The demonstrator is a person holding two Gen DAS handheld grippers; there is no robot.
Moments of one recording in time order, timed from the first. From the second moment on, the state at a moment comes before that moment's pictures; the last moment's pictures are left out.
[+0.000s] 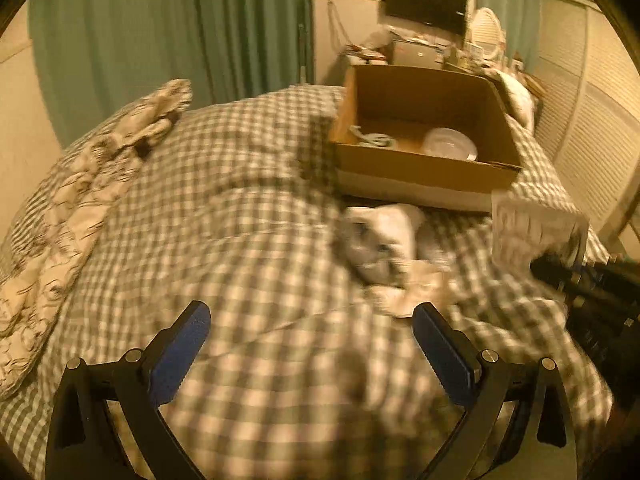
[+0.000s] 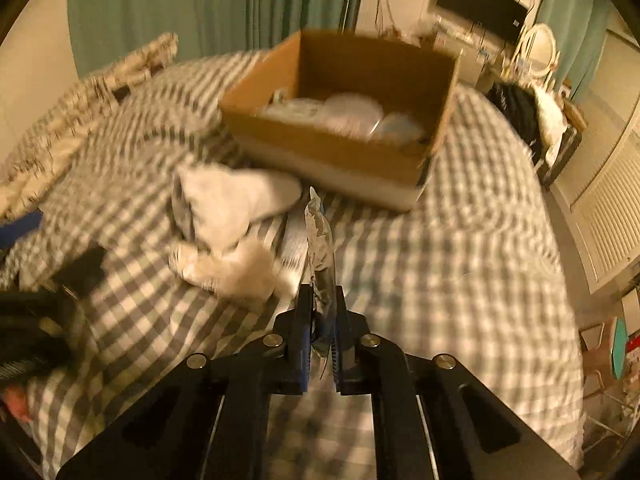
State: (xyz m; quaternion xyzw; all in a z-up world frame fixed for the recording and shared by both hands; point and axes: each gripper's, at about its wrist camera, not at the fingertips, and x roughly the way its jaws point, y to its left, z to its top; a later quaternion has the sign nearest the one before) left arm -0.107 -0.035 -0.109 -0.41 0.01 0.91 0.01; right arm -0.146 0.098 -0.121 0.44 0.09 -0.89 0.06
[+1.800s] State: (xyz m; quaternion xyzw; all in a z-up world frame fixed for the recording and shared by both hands) left arm -0.072 0.023 -0.019 -0.36 -0.02 0.93 0.13; right arm -0.072 0.139 -0.013 0.32 0.05 -0.94 0.08
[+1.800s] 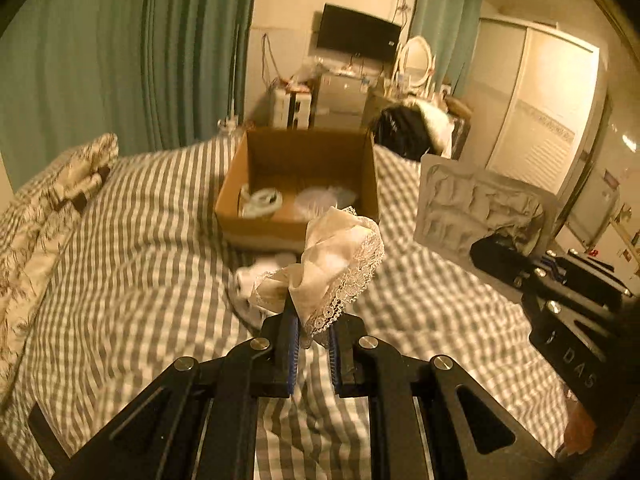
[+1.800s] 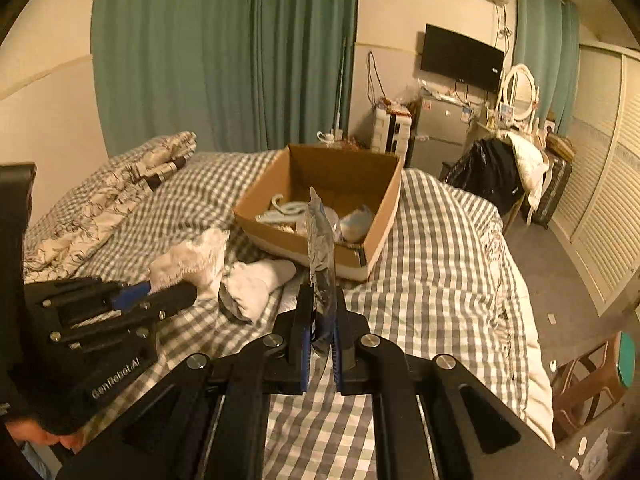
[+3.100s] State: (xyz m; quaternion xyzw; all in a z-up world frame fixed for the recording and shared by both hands) left arm -0.313 0.038 -0.011 -0.32 0.03 0.94 0.09; right arm -0.308 0.141 0.015 0.28 0.05 -0.95 0.11
